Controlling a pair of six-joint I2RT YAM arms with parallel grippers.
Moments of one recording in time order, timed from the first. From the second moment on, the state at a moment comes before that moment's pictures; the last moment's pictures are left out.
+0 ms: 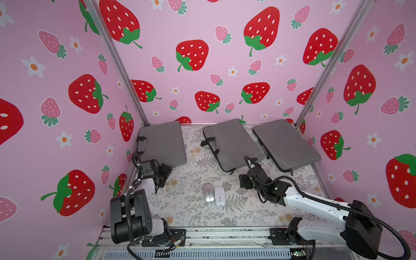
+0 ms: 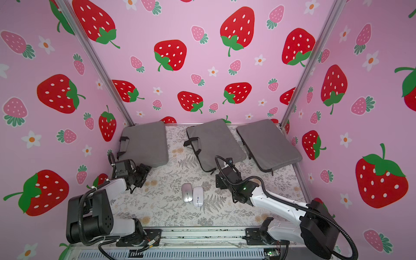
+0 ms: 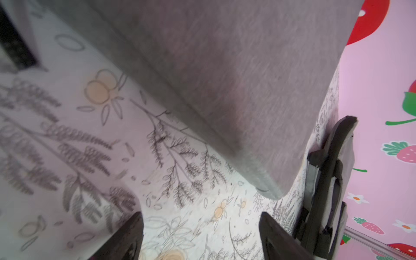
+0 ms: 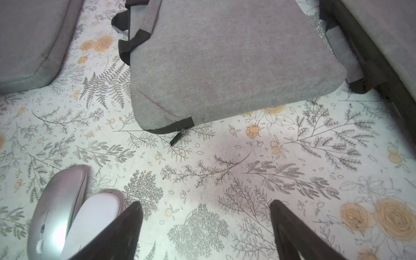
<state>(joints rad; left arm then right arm) 0.30 1.43 0.57 -0.05 0.32 -0.86 0.96 1.17 0.63 -0.25 0.40 0.55</state>
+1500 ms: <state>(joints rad) -0.06 0.95 0.60 -0.16 0.22 -0.93 1.07 1.73 0.92 -0.01 0.26 0.49</state>
